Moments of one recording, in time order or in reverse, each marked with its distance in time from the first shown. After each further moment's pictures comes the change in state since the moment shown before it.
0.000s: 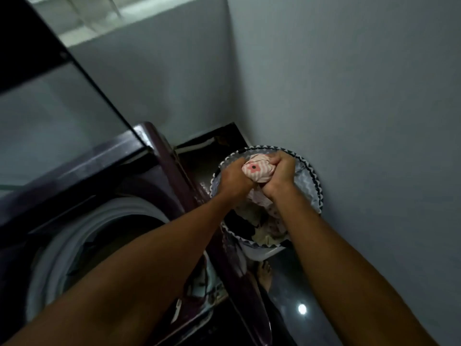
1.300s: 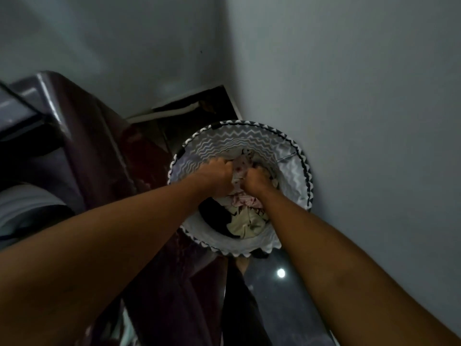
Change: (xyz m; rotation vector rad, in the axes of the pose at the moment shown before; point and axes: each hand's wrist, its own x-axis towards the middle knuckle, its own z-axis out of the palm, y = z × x) left_hand 0.080 -0.071 0.083 0.810 -0.560 0.061; right_hand 0.168 0.053 -0.136 -2.027 -0.134 -0.049
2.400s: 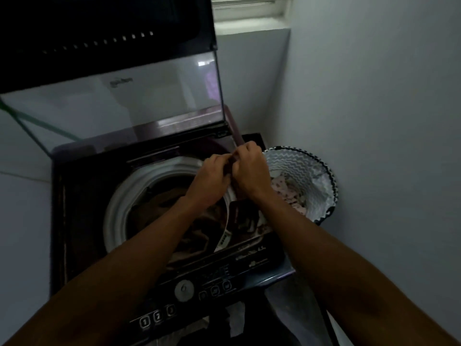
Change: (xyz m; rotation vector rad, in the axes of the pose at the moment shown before) left_hand -0.333 -0.122 -0.026 -0.483 0.844 0.121; right_hand -0.291 -0.271 -0.016 0.014 0.800 -0.563
